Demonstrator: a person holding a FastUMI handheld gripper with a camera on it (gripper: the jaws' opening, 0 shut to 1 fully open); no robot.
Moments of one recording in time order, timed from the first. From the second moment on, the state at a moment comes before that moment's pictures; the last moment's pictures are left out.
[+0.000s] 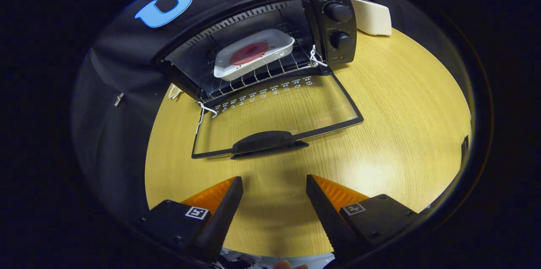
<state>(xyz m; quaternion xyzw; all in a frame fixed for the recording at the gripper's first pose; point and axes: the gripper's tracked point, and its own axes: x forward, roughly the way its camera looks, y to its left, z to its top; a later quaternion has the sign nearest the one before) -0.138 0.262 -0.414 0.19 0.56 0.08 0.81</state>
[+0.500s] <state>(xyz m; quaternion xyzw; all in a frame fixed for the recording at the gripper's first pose) -0.102 0.270 -0.433 0.17 0.55 0.06 0.81</state>
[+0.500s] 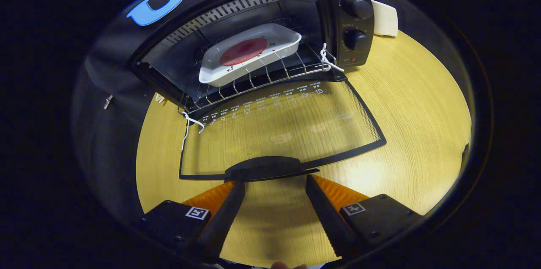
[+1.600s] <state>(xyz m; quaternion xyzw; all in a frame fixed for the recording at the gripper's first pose) -0.086 0.257 -0.345 0.24 0.45 0.08 0.86</state>
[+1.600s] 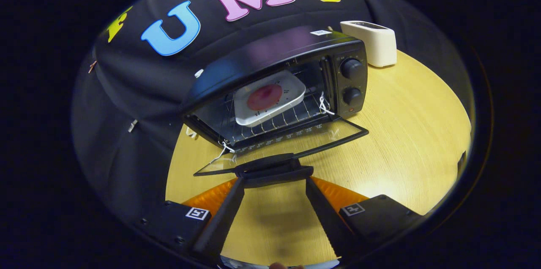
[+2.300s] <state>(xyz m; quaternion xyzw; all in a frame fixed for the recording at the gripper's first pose) 0.008 0.219 -0.297 0.33 0.35 0.07 0.87</state>
